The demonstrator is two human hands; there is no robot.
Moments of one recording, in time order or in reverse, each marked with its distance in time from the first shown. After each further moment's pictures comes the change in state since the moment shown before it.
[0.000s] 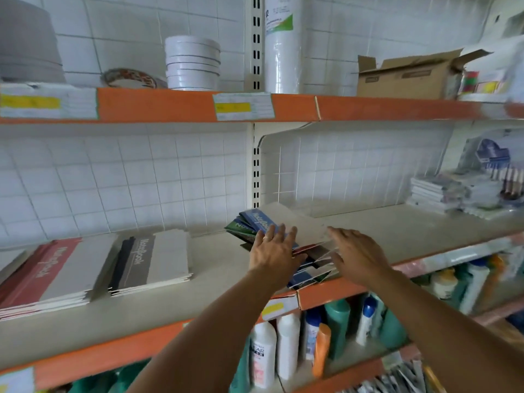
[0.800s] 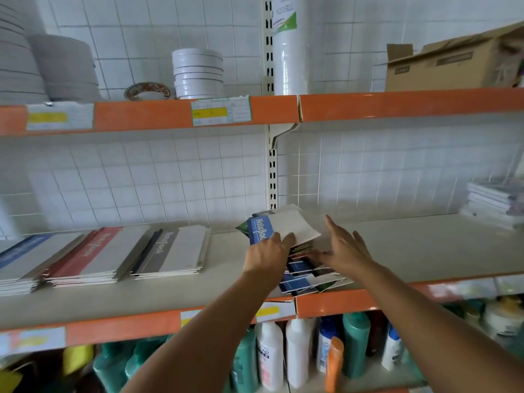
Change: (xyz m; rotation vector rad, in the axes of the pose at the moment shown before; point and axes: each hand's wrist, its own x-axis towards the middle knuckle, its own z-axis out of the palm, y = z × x) left_hand -0.007 0.026 -0.015 0.167 0.049 -0.196; right_hand 0.050 0.012 0.028 0.450 -0.098 -0.073
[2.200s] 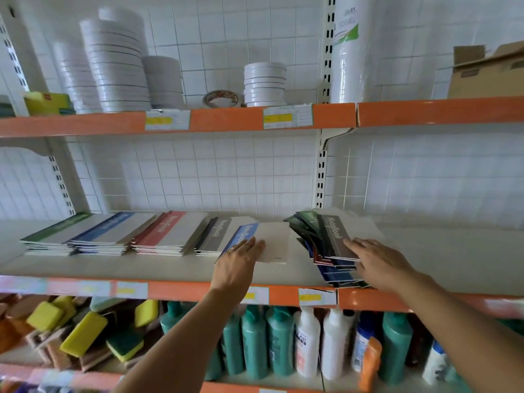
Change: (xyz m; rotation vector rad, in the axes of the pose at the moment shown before) left_hand -0.111 -0.098 -0.011 -0.113 0.129 -0.243; right_hand -0.035 -0.034 -0.011 -0.419 -0.138 -0.245
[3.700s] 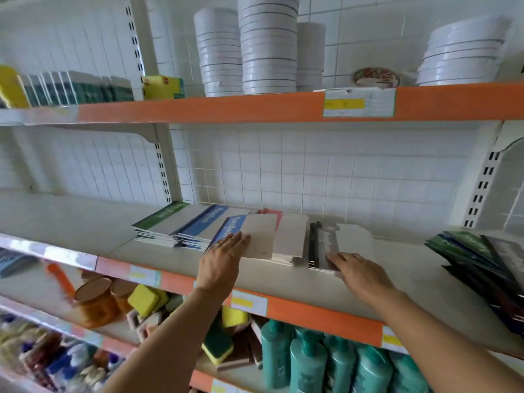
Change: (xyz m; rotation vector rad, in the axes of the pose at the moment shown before) left_hand -0.023 -0.292 -0.030 0.038 0.278 -0.165; right_hand 0.156 -0.286 0.028 0.024 0.005 -0.278
